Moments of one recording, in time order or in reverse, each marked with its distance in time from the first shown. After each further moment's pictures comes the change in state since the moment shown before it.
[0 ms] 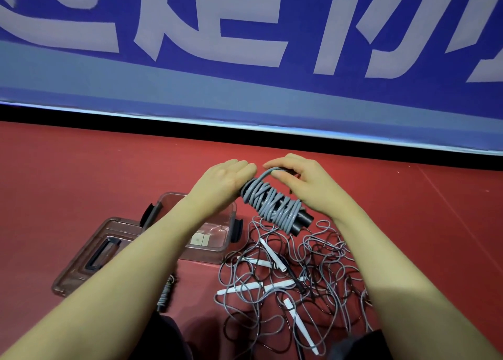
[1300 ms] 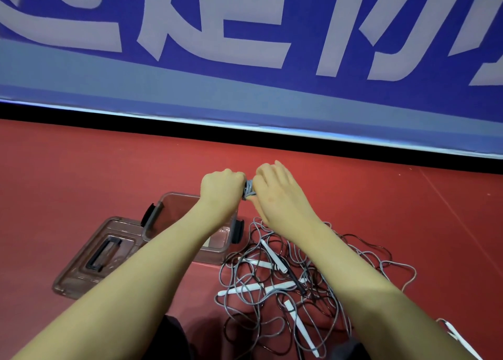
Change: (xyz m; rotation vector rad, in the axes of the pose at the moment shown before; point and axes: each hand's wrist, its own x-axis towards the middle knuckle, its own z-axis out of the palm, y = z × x) left_hand 0.010 0.014 0.011 0.394 -0.528 -0.597; right_hand 0.001 -0.007 0.059 -0.836 0.124 -0.258
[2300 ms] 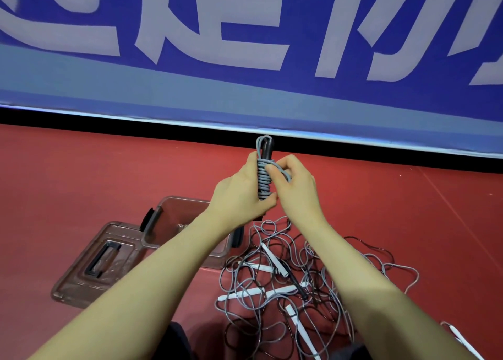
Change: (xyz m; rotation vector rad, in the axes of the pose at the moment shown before) left_hand -0.007 0.018 -0.008 -0.749 0.281 0.131; right_hand 0.011 0.013 -0.007 0.948 0.258 0.649
